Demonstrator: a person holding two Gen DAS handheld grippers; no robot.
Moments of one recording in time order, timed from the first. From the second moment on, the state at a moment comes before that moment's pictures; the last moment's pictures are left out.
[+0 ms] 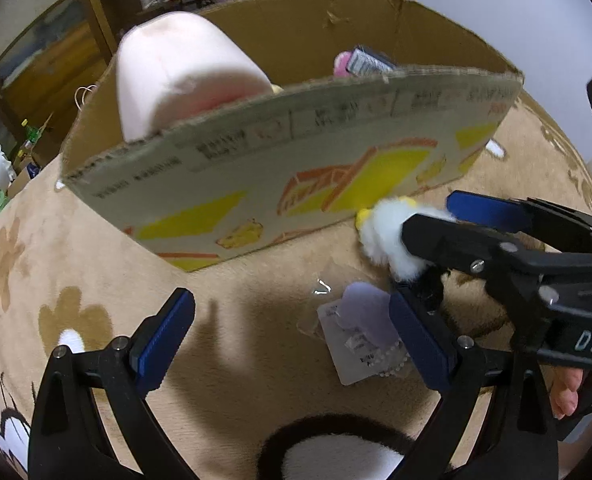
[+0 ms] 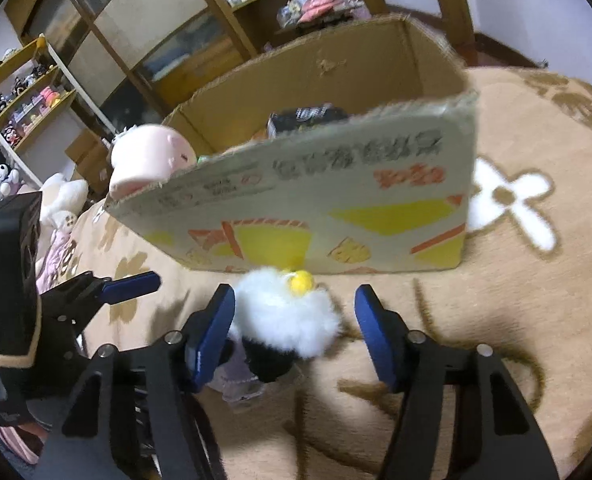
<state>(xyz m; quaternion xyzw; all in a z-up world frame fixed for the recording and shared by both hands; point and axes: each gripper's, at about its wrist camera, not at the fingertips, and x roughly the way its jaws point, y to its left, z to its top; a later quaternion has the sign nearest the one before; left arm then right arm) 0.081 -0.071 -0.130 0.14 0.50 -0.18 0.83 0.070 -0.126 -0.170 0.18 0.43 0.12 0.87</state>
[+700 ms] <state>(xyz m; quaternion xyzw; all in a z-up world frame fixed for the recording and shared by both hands) 0.087 -0.070 -0.128 0.11 0.51 -0.19 0.83 0.073 -0.123 -0.186 0.18 0.47 0.12 0.85</state>
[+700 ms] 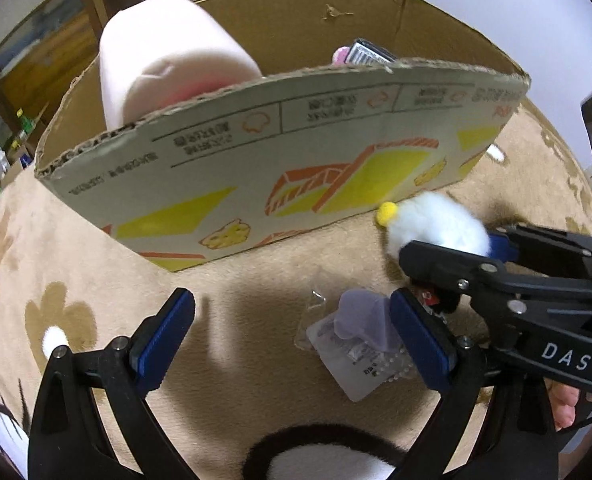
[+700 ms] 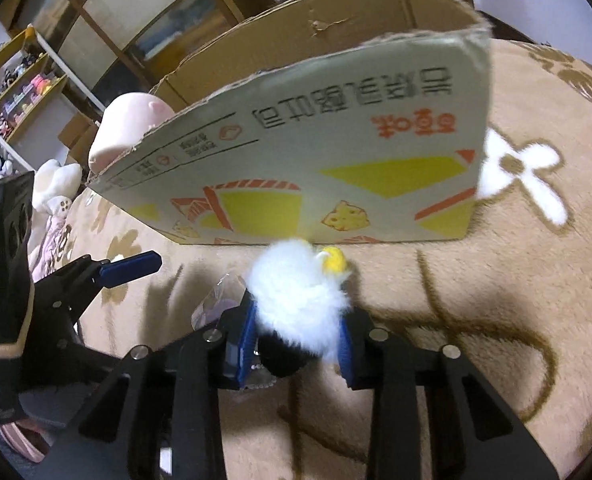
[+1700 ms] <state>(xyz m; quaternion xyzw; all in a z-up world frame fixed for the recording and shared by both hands) 0.082 -0.042 -0.124 0.02 0.54 -0.26 0.80 0.061 -0.134 -0.183 0.17 0.49 0.08 0.85</state>
